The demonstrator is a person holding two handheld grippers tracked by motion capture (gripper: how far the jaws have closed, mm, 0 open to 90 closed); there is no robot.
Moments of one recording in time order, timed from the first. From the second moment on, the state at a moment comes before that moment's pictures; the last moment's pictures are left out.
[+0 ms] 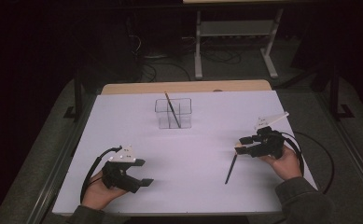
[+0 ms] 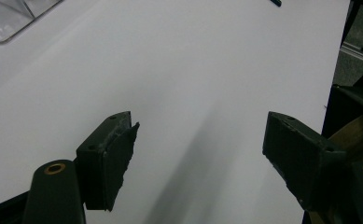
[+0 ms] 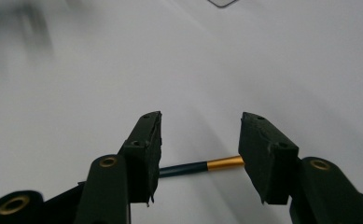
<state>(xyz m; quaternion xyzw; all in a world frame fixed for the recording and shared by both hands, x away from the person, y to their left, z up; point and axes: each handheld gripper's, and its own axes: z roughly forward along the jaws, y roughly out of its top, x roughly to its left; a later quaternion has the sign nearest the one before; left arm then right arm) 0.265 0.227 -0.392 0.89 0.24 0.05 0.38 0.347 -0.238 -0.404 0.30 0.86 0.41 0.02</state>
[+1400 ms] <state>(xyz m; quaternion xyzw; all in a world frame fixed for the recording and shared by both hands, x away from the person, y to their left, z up) 0.292 0.143 -0.379 0.91 0.19 0.04 0.38 0.308 -0.259 -0.425 0.31 0.85 0.42 0.03</state>
